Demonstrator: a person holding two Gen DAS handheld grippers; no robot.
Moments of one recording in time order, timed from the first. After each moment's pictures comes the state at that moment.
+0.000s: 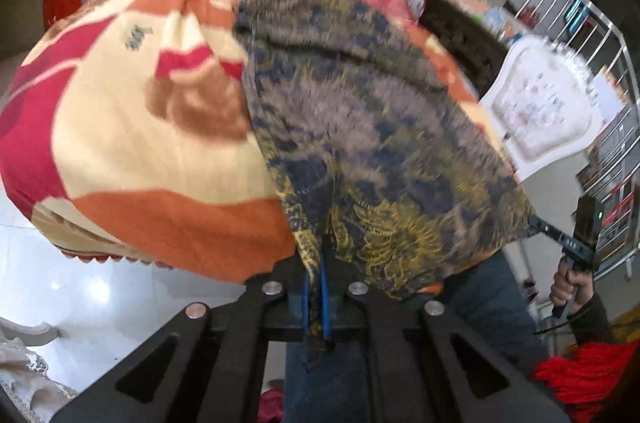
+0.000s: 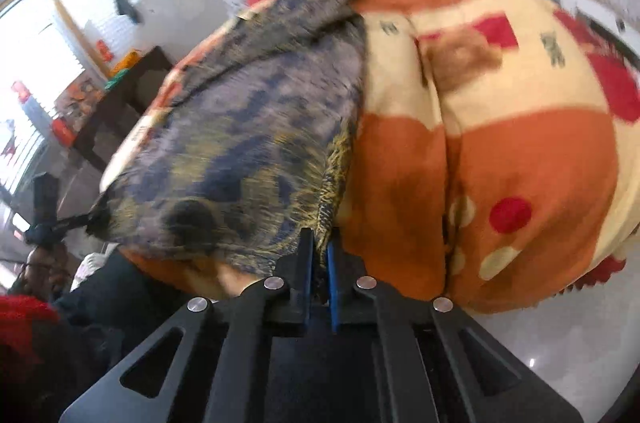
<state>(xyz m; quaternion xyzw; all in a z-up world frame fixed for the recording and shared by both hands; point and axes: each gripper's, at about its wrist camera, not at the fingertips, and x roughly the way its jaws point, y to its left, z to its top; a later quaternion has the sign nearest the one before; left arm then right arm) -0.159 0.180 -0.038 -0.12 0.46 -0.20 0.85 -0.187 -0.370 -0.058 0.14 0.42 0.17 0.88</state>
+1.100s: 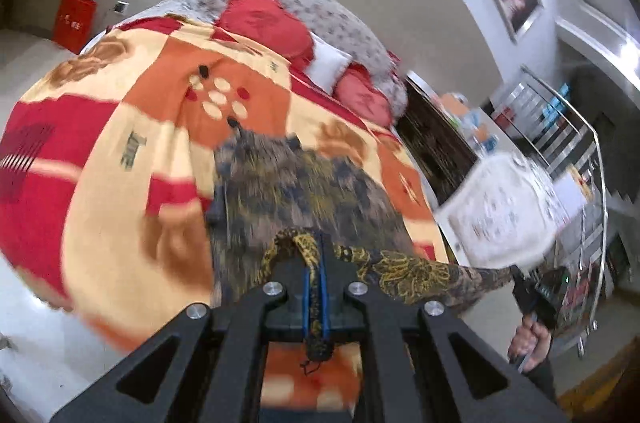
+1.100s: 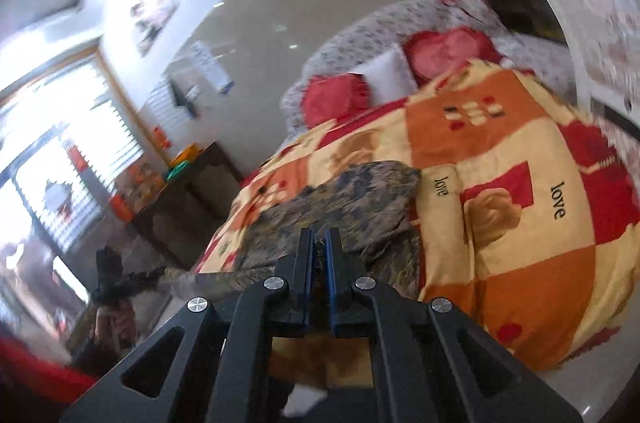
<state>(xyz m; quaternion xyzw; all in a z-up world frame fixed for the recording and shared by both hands) -0.079 0.216 0.049 -0.26 0.35 -0.20 0.88 -0.144 -0.414 0.069 0.27 0.27 0.19 0.90</state>
